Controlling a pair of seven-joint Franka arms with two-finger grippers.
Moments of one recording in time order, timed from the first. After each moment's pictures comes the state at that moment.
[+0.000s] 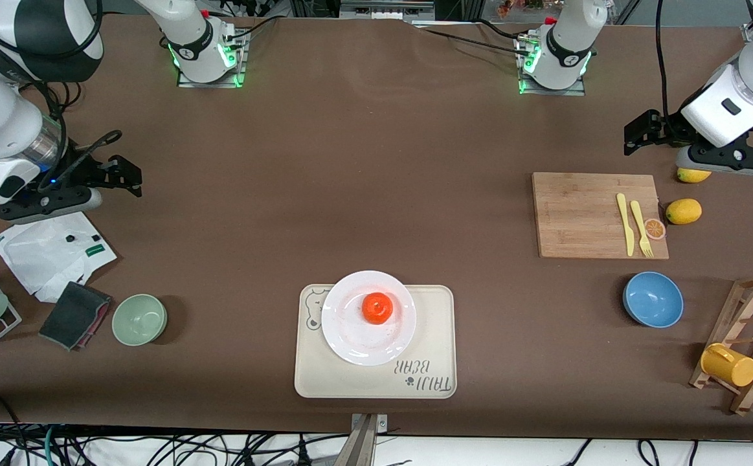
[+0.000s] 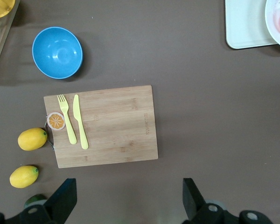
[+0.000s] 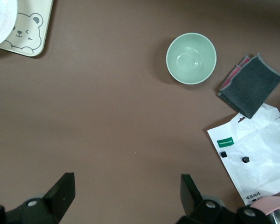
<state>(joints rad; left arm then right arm) -0.05 -0.03 -0.05 -1.67 -0.01 1.55 0.00 0.03 0.08 0.07 -1.74 -0.03 1.83 -0.15</state>
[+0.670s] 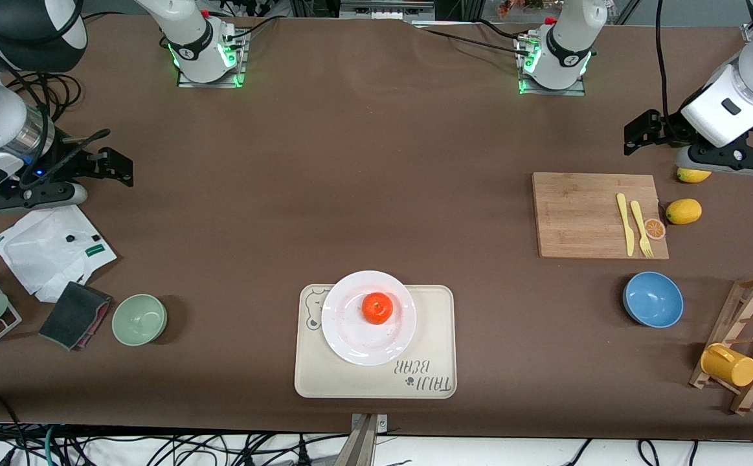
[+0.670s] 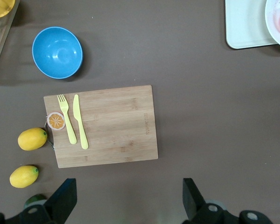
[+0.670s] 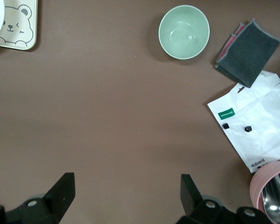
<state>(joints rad) -0.05 -0.03 -0.05 -1.67 -0.01 1.55 0.01 0.03 0.06 0.07 -1.69 -0.02 1.69 -0.04</state>
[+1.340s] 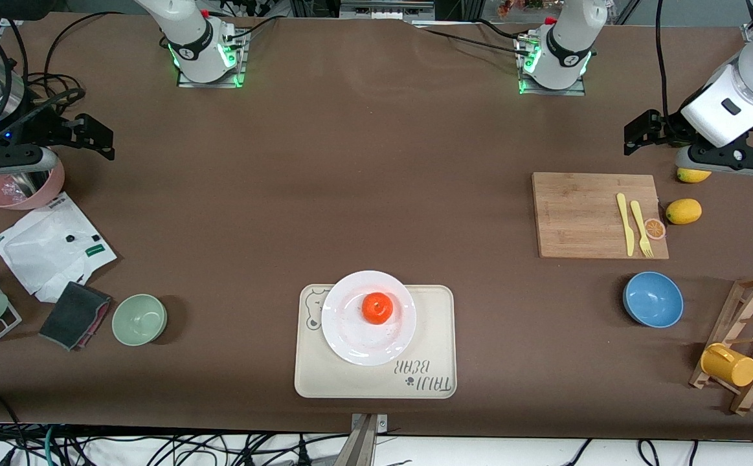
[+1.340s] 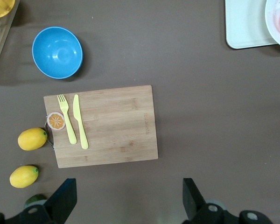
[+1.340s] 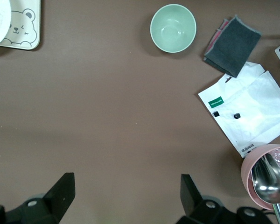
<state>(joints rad) -0.05 -0.03 -0.05 -1.67 -0.01 1.55 0.00 0.04 -0.02 0.04 -1.68 -0.02 1.63 -0.04</state>
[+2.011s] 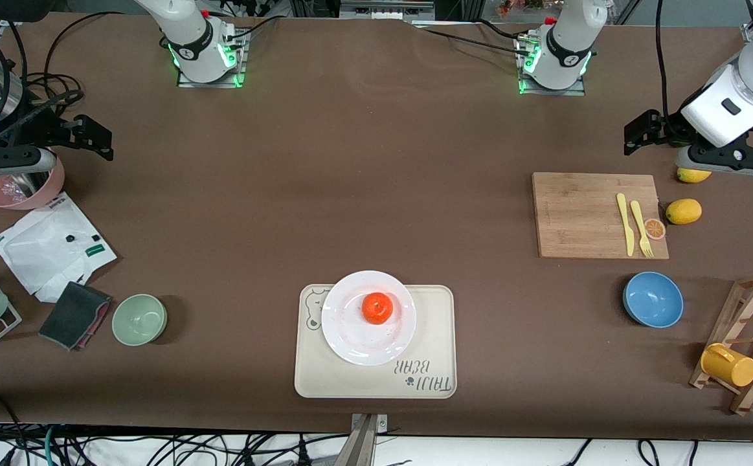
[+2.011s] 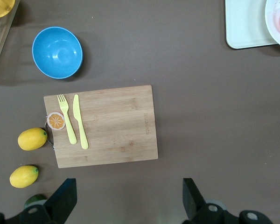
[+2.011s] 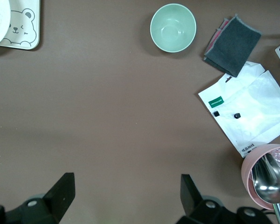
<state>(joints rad) -0.05 -0.03 -0.05 -1.67 -0.01 1.55 0.00 0.04 -0.02 0.04 -1.68 -0.02 1.63 -0.03</state>
